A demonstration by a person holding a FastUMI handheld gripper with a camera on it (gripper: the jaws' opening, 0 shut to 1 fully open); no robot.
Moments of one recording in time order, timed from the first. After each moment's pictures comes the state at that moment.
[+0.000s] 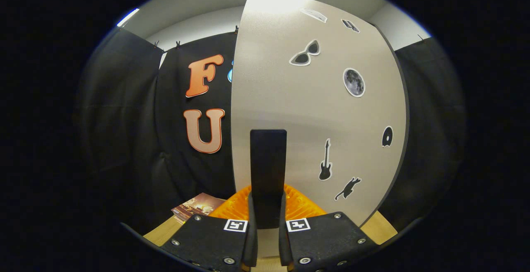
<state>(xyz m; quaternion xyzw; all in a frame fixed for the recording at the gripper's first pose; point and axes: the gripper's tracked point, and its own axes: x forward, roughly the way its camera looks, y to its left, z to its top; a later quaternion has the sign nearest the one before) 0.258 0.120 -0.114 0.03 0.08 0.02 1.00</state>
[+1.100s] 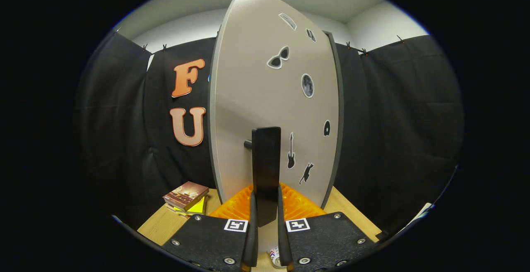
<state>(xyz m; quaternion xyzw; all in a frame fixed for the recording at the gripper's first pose) 0.217 0.083 -0.115 0.03 0.09 -0.04 0.99</state>
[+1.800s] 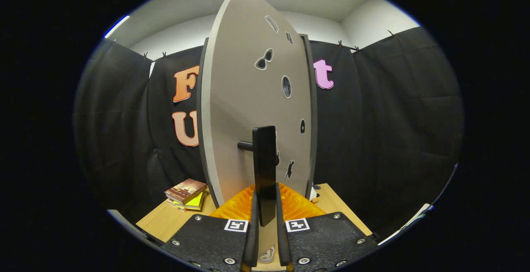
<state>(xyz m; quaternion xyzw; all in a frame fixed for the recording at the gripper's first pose) 0.207 0.071 -0.114 0.05 0.09 -0.02 1.00</state>
